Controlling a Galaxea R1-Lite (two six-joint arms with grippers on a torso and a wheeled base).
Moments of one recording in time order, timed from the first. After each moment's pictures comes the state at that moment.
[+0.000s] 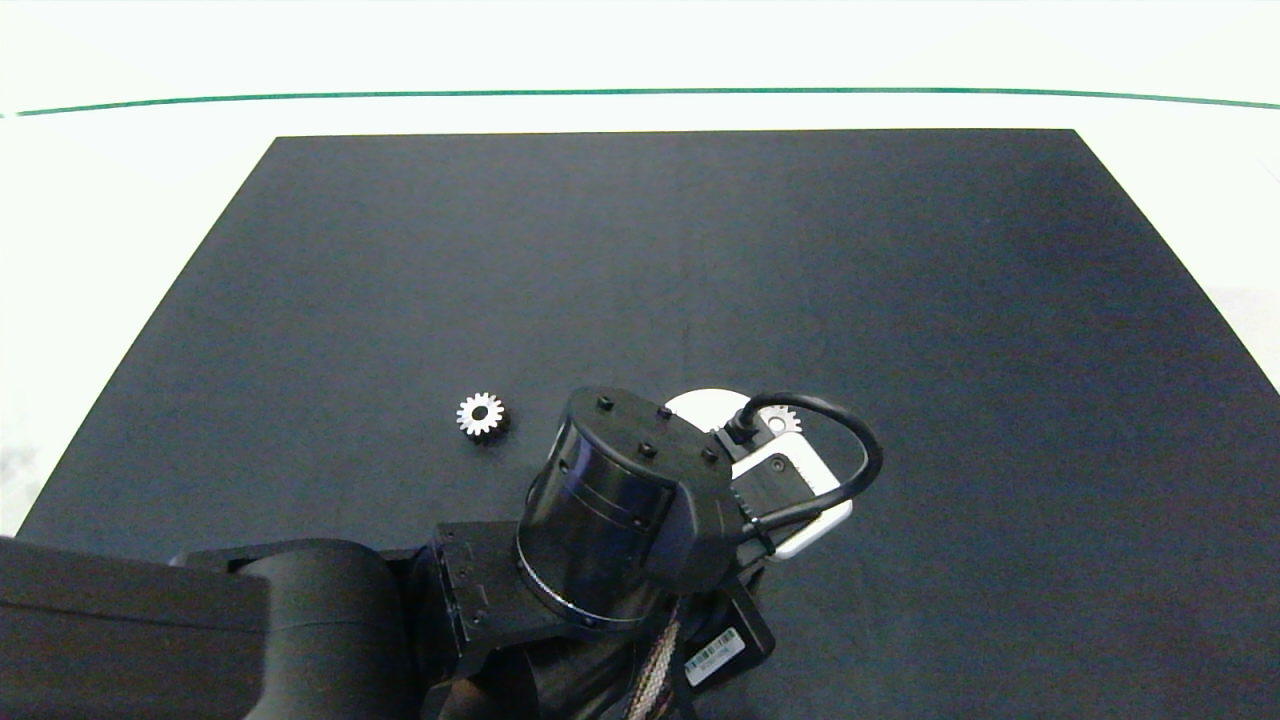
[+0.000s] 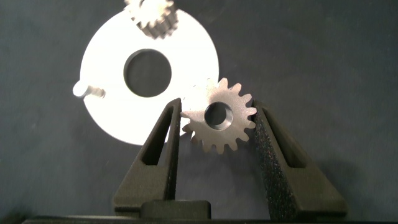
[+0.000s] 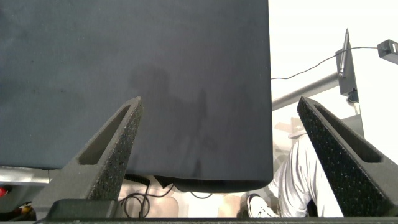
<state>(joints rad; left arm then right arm) -1.05 1.75 -0.98 -0.29 0.30 0.39 0.34 0.09 -0.66 0.68 -0.49 -0.31</state>
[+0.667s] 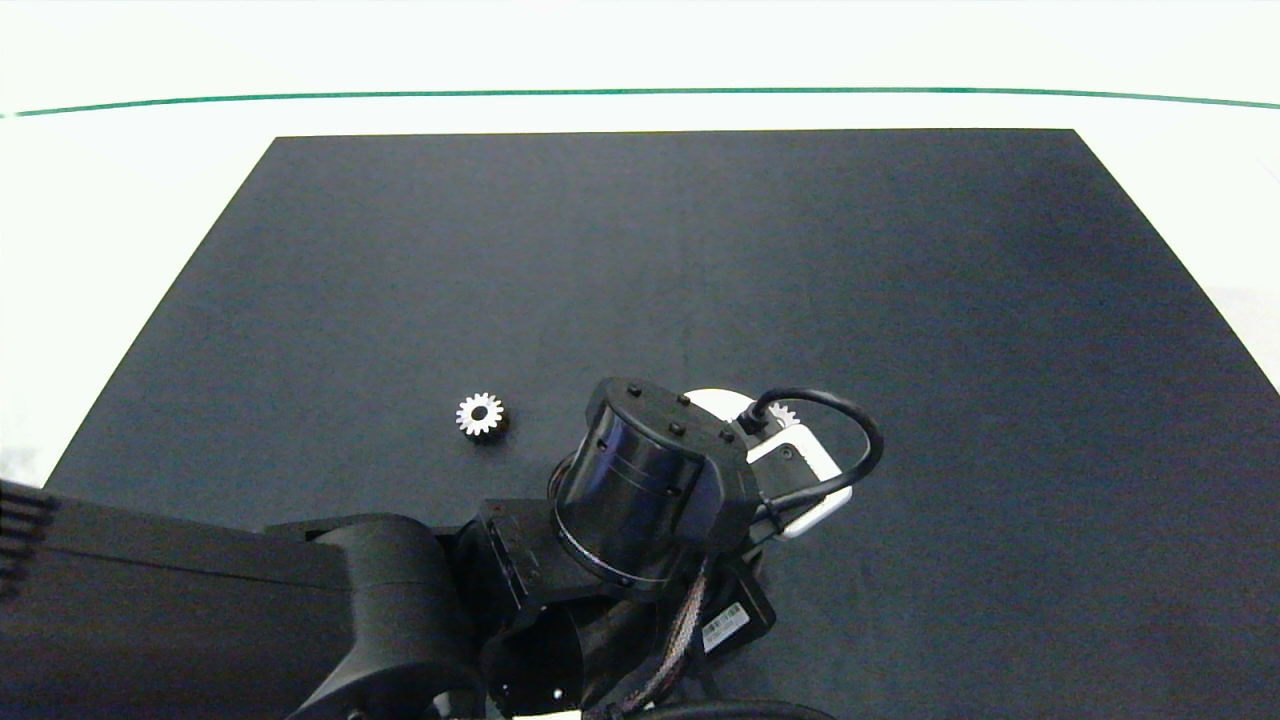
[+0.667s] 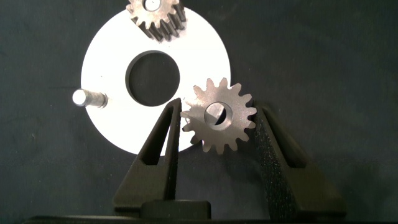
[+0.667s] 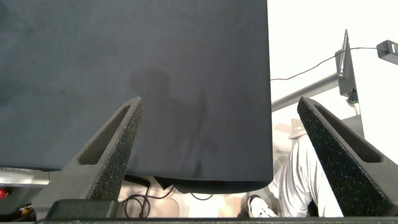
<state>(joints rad) -1.01 1.80 -1.02 -0.29 0.30 0.43 0.34 0.08 -0.66 0.68 -0.49 -0.31</state>
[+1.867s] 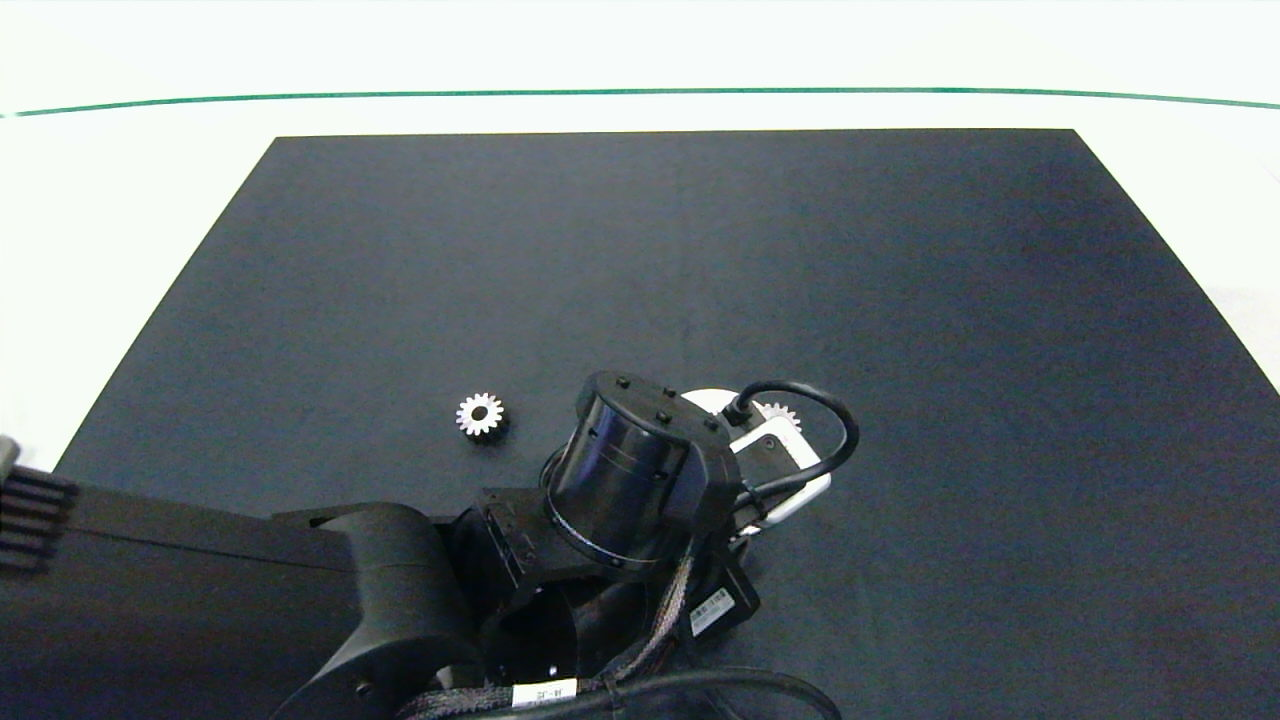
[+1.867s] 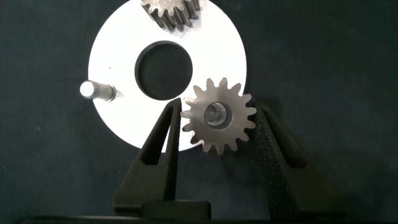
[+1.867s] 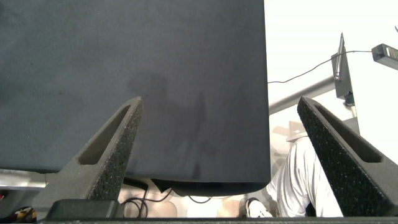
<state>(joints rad) -0.99 1.81 -1.02 -0.29 0.30 0.43 0.34 0.07 -0.66 0.68 -0.49 -0.32</state>
